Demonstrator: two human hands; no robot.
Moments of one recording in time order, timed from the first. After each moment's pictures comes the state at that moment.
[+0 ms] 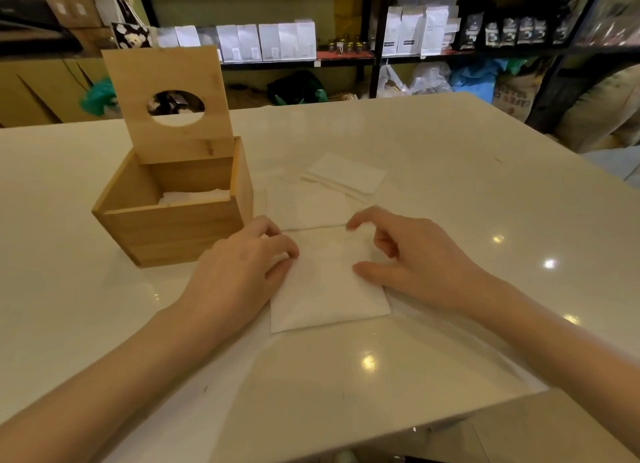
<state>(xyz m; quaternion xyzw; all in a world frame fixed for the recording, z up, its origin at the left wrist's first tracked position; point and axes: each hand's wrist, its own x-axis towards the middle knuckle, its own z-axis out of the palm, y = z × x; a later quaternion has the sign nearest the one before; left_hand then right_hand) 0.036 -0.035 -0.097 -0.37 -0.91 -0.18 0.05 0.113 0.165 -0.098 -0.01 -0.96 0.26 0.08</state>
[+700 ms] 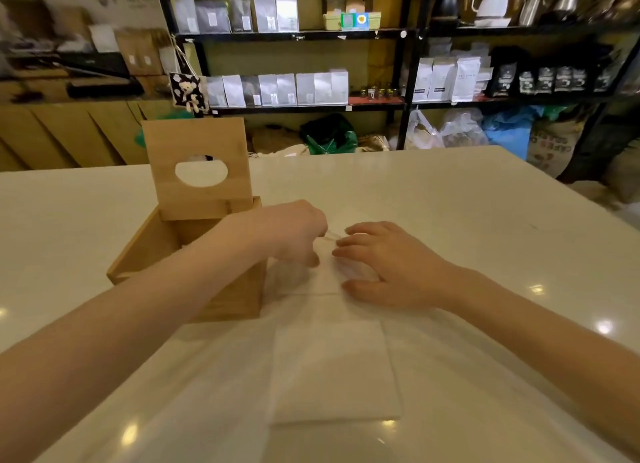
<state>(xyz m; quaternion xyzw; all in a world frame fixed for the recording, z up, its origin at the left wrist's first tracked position) -0.050 0.047 -0.028 -0.39 -0.91 0.11 -0.12 0.019 0.195 -0.084 0.18 -0.98 0.02 0.04</state>
